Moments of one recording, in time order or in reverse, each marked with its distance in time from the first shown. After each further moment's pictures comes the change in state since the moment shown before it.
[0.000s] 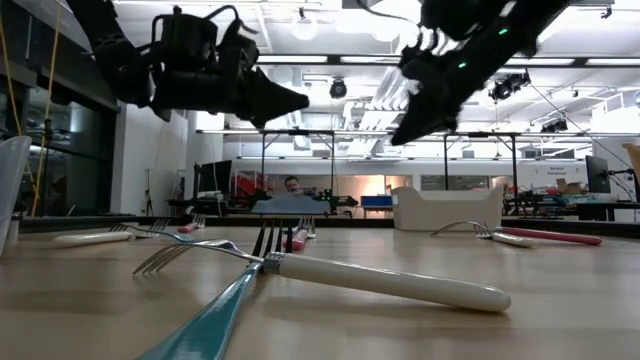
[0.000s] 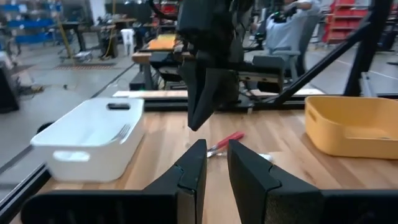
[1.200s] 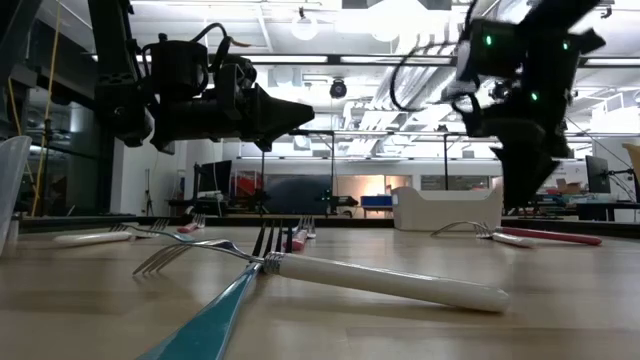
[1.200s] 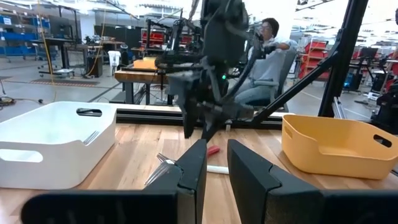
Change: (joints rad) left arm -0.051 0.278 -0.068 0.483 0.000 -0.150; right arm 0.059 -0.042 -0.115 -0.559 -0.054 0.431
